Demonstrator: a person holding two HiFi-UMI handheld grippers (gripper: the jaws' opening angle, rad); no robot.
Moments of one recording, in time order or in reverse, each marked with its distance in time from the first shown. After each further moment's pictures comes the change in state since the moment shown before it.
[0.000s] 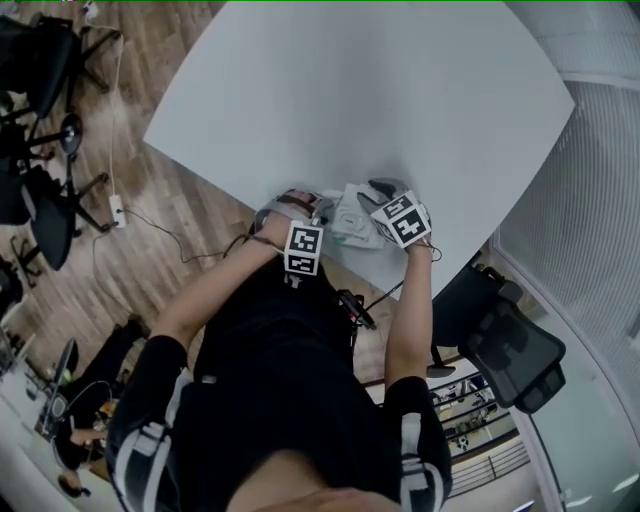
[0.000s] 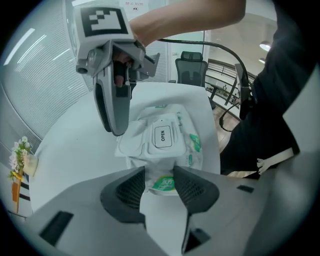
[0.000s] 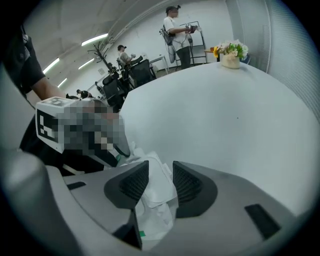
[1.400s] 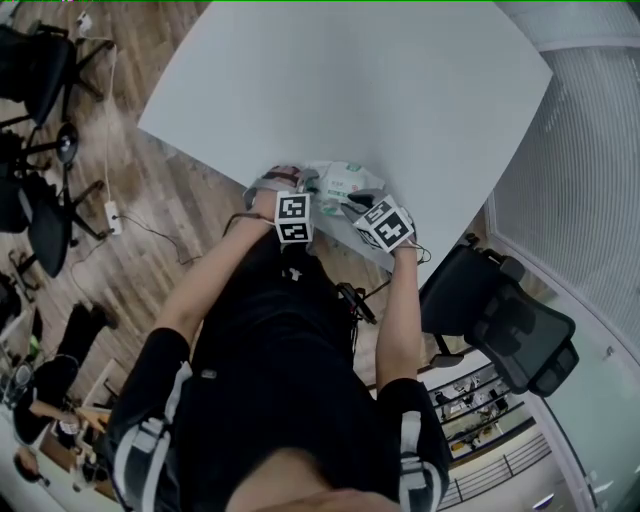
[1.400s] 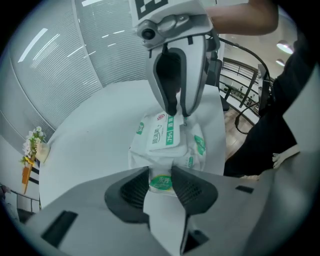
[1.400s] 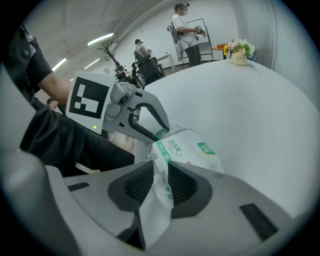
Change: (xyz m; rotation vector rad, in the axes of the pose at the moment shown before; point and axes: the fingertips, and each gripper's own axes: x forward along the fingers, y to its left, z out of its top) left arm 0.000 -0.008 -0.003 -0.113 0.030 0.117; right arm -0.016 0.100 -0.067 -0.011 0.014 0.063
